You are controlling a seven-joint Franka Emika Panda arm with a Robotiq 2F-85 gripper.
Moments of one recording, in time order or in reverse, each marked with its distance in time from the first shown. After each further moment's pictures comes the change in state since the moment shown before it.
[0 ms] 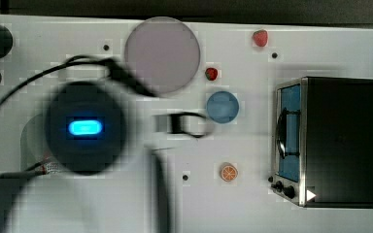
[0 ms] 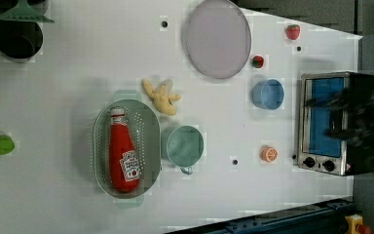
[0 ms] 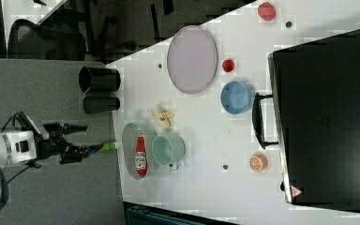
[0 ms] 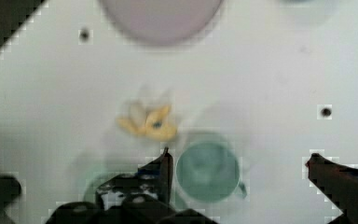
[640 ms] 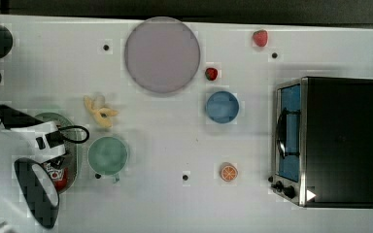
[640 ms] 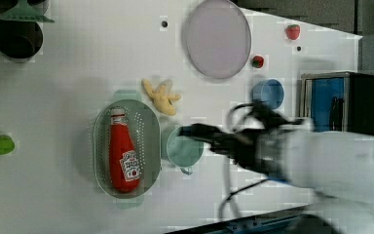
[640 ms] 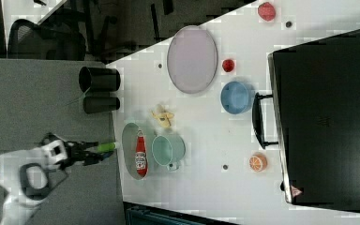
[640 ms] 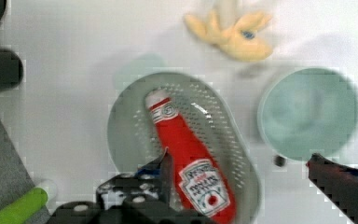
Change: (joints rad) arm 0.095 0.183 0.354 -0.175 -0.046 0.391 0.114
